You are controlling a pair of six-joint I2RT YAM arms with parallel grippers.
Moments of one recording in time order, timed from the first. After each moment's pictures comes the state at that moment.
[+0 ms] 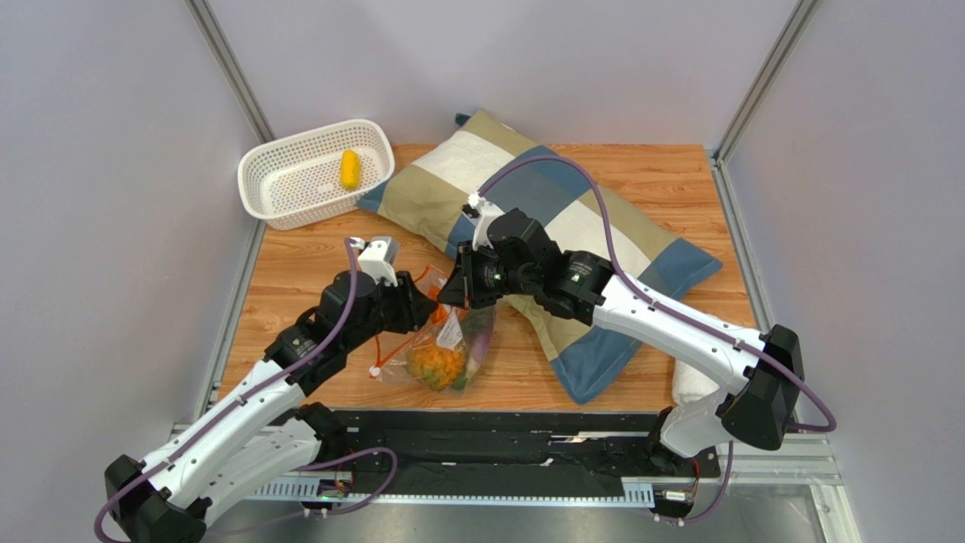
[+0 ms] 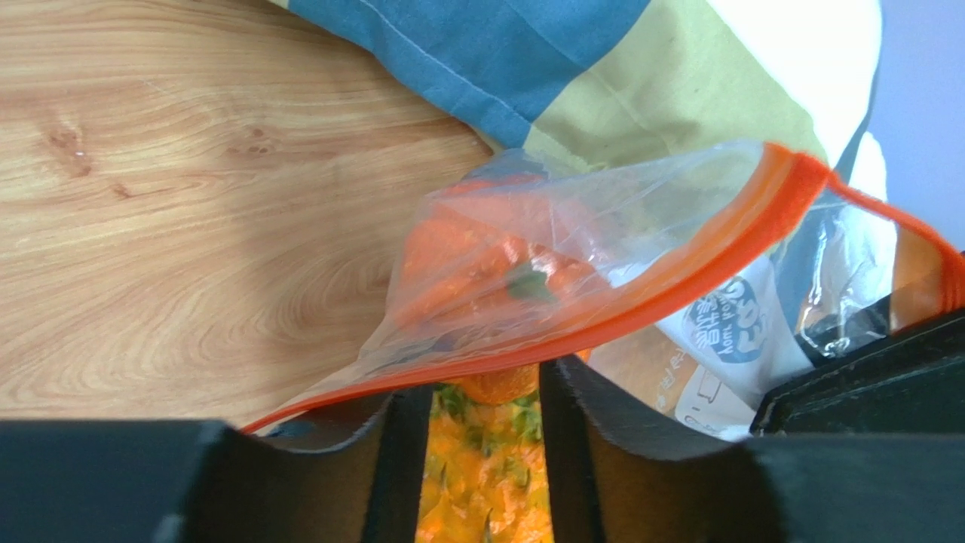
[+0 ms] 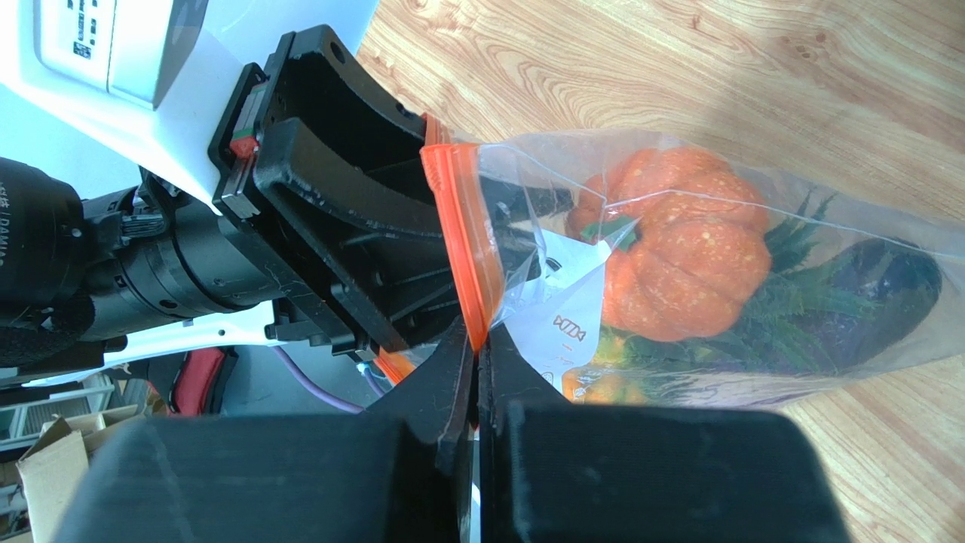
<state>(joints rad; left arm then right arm) -0.66 0.76 0.66 -0.35 -0.03 -0.54 0.98 1.45 1.36 -0.41 -0.17 0.70</state>
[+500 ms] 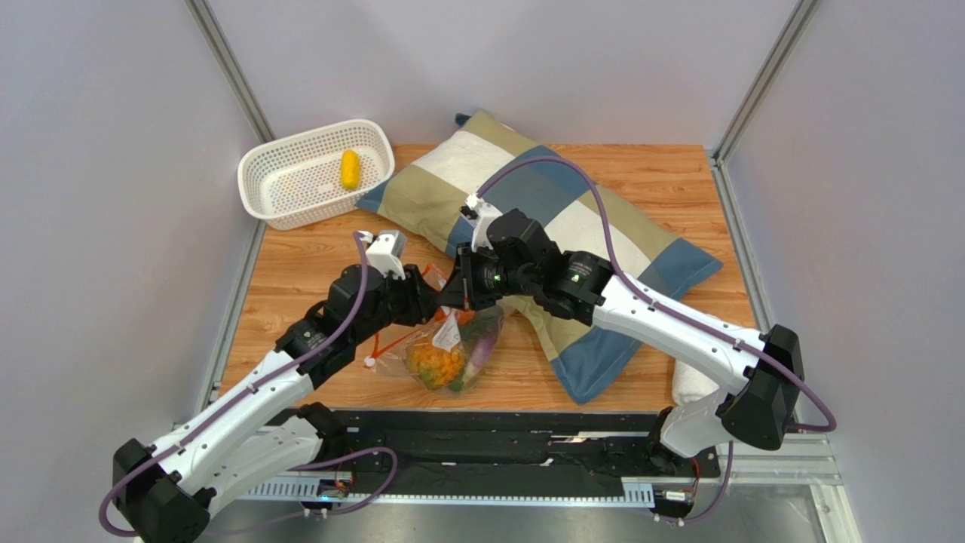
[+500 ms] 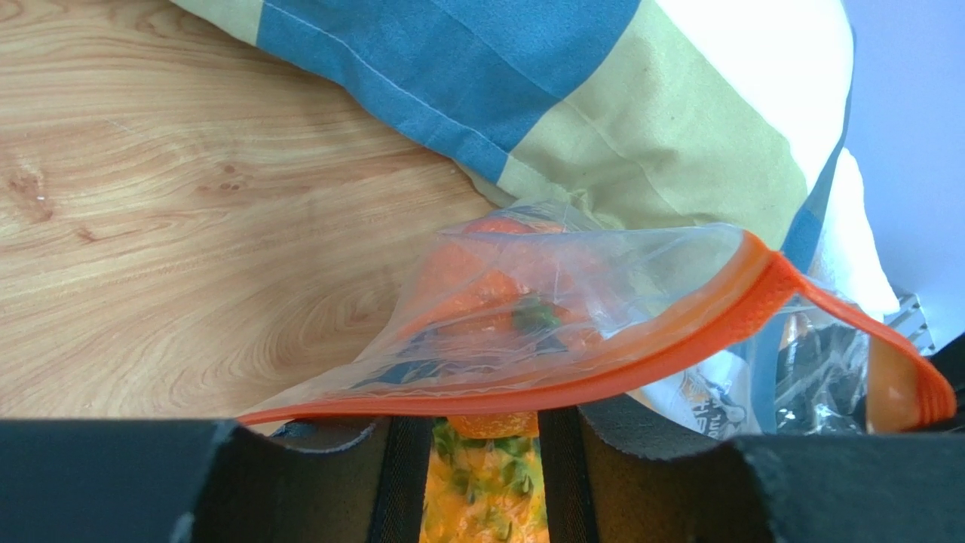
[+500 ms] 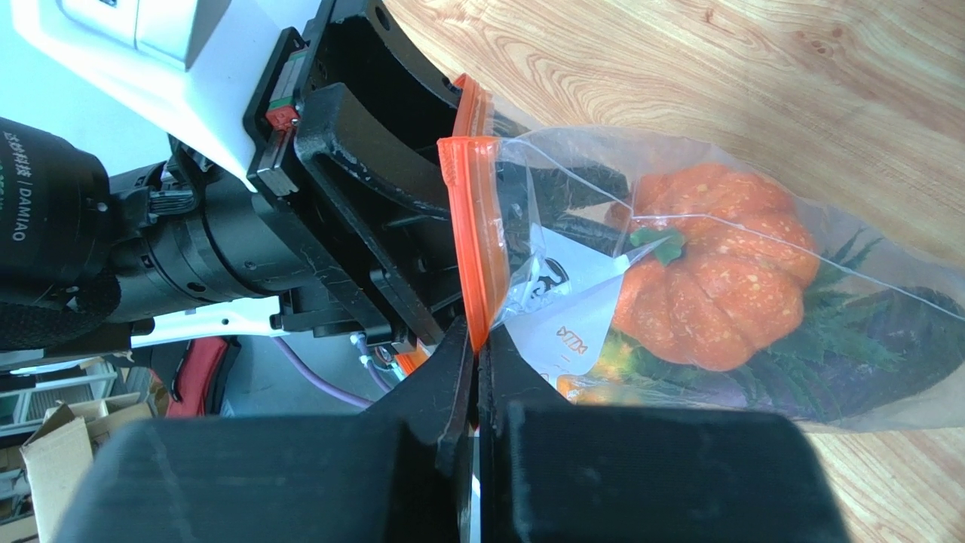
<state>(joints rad) -0.66 0.83 0.66 -0.24 -0.02 -0.54 0.98 1.45 1.36 -0.41 -0.19 0.69</state>
